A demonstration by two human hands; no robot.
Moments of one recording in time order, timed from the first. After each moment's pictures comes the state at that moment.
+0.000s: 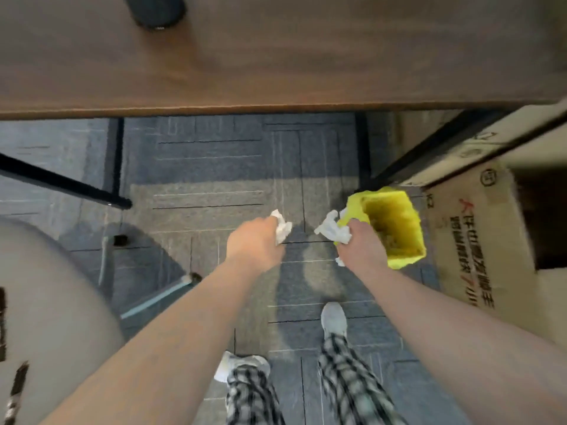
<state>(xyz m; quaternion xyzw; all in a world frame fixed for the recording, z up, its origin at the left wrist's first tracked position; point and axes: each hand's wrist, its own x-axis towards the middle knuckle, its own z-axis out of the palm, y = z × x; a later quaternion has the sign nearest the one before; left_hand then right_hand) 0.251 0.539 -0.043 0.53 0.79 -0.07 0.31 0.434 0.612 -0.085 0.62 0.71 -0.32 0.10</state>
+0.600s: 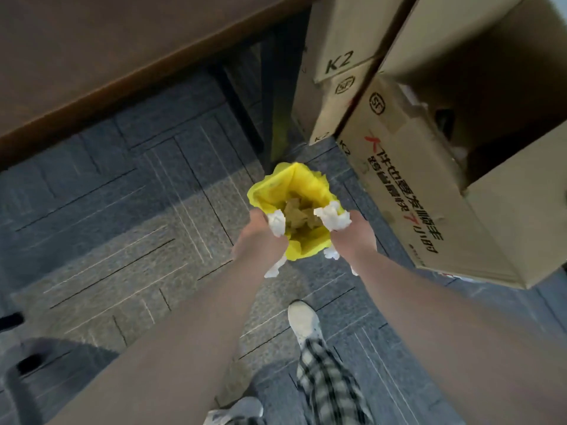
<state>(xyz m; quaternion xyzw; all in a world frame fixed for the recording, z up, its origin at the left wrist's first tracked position) 0.481 0.707 -0.165 0.44 0.77 -0.02 0.46 0.651 0.705 -0.201 0.81 0.38 -0.43 -0.04</state>
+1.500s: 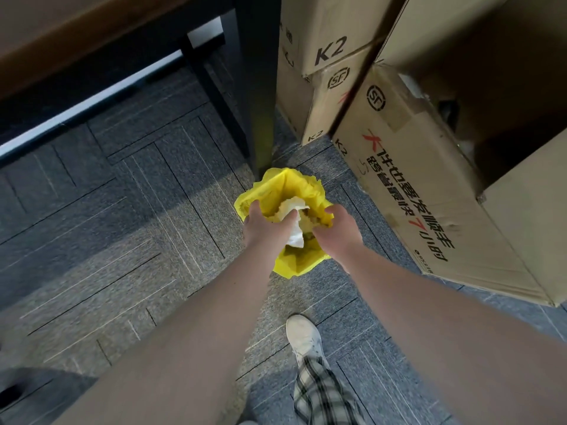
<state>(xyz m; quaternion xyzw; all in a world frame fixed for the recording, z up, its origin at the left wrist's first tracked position) 0.522 0.762 -0.231 0.28 0.79 0.09 0.53 0.652 0.745 -0.261 0.79 0.38 -0.48 -0.05</state>
